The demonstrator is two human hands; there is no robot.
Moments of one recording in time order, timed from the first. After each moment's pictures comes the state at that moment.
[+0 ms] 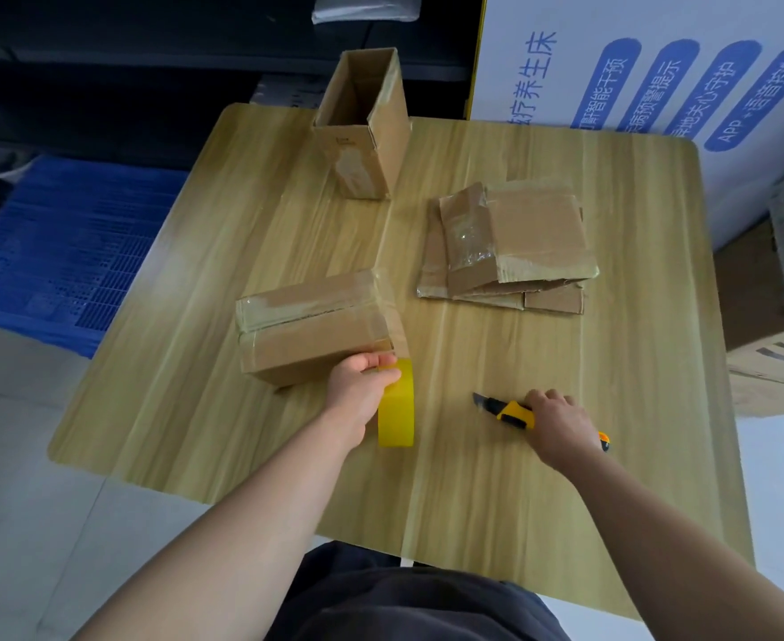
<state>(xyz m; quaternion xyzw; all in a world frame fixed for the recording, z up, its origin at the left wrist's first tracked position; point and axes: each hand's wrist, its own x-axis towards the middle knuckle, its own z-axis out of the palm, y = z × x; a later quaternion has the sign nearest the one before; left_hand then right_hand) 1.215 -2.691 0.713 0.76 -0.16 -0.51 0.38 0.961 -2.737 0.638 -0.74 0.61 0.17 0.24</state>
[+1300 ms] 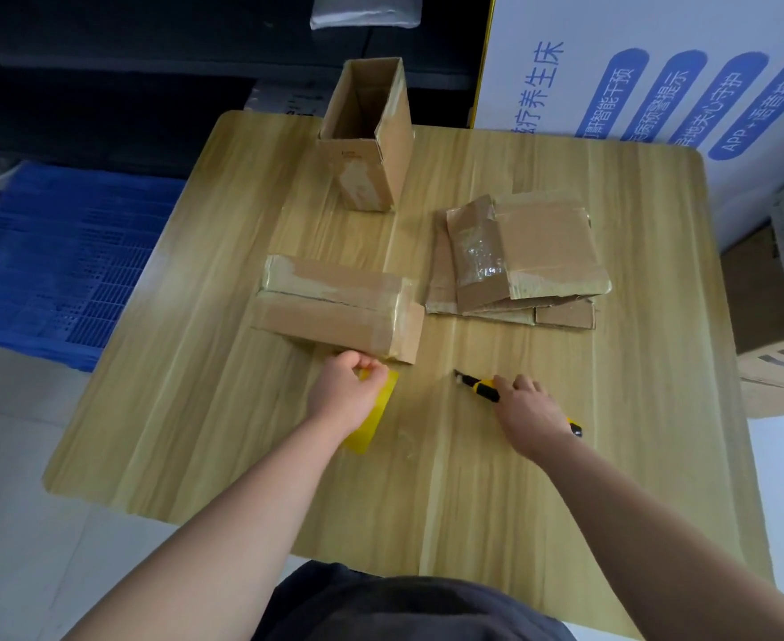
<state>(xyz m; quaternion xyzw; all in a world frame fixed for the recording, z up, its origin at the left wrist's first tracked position) 1.259 -2.707 0.710 0.83 -0.37 -0.36 0.22 1.023 -2.759 0.646 -0.76 0.57 0.20 0.22</state>
